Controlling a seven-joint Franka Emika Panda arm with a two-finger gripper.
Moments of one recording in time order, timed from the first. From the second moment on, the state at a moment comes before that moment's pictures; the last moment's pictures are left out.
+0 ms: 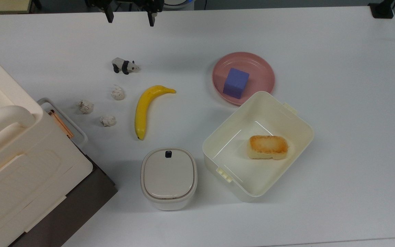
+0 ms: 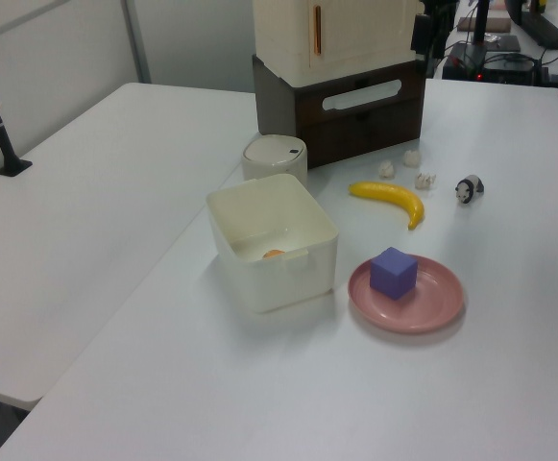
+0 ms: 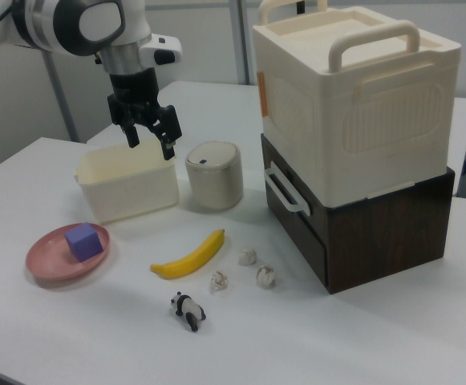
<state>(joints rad) -0.06 0.02 -0.04 -1.61 0.03 1.67 0.02</state>
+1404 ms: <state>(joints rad) -0.05 0.02 -0.04 -1.61 0.03 1.66 0.02</state>
